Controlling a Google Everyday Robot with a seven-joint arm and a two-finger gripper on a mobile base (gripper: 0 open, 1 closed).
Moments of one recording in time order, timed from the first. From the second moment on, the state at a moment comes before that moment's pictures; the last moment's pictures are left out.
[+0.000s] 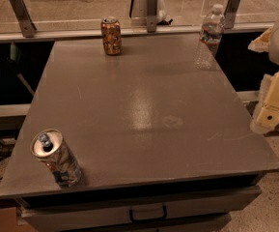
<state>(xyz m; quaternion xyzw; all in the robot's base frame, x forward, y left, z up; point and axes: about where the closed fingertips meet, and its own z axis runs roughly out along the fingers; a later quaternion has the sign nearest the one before) 0.438 -0.217 0.976 -0.60 0.78 -0.03 0.16</state>
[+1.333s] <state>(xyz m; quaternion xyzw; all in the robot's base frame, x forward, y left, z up) 0.454 -0.031 0.936 -0.69 0.68 0.12 0.22</state>
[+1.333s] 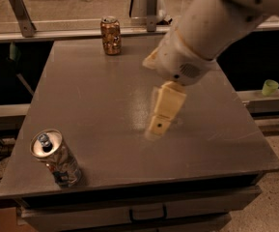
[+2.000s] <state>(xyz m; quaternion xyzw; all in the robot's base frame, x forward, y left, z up) 0.446 0.053 0.915 -0.73 0.62 0.20 0.22</state>
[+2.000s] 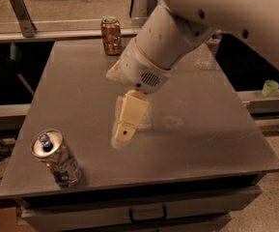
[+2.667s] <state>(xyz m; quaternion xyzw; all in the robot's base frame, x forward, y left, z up) 0.423 0.079 0.889 -0.77 0.55 0.26 0.21</state>
